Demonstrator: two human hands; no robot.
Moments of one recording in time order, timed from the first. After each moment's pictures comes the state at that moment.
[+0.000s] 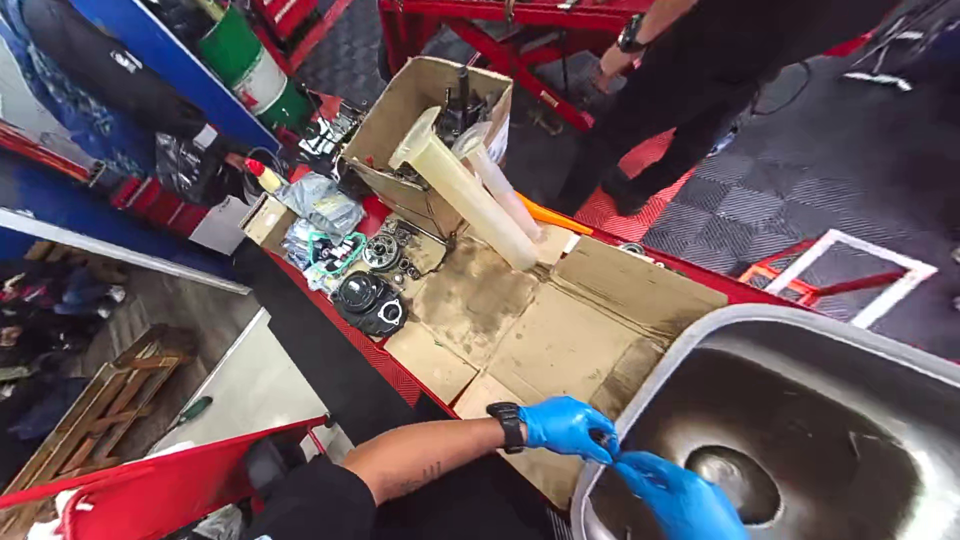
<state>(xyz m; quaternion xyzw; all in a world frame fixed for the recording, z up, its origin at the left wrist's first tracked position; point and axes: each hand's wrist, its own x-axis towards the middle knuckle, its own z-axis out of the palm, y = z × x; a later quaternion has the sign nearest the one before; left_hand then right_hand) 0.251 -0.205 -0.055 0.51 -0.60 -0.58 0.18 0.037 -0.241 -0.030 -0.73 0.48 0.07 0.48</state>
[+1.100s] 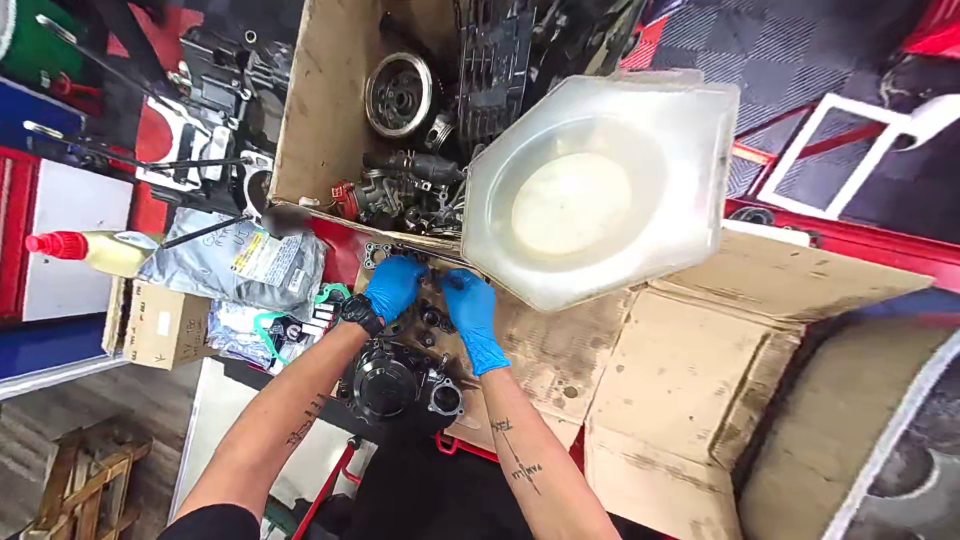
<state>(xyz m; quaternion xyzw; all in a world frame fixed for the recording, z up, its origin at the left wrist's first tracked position) 0.803 -0.283 -0.114 0.69 -0.62 -0.35 -0.09 0.643 -0.298 -0.160 -0.61 0.61 -0.10 0.50</state>
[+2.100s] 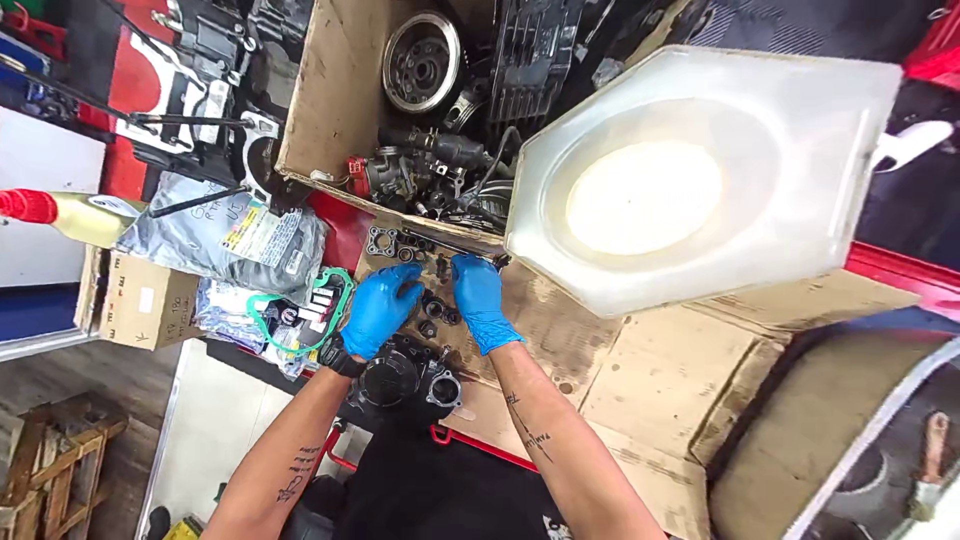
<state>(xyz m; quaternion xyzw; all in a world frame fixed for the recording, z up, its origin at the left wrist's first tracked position) 0.809 -0.210 -0.110 0.76 -0.54 -0.32 0.19 0.644 -0.299 -0.191 -0.80 0.52 -0.05 0.28</state>
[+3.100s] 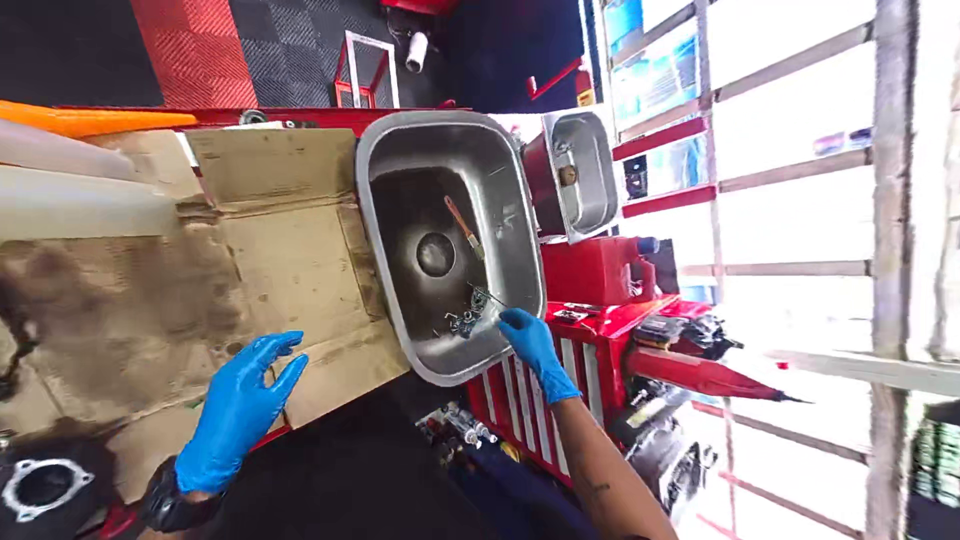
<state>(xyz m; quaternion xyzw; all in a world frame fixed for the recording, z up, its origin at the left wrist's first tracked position) 0.403 -0.186 -0.078 0.53 -0.66 -0.48 0.22 -0.092 -0.132 -0.052 -0.43 0.85 0.04 0.28</state>
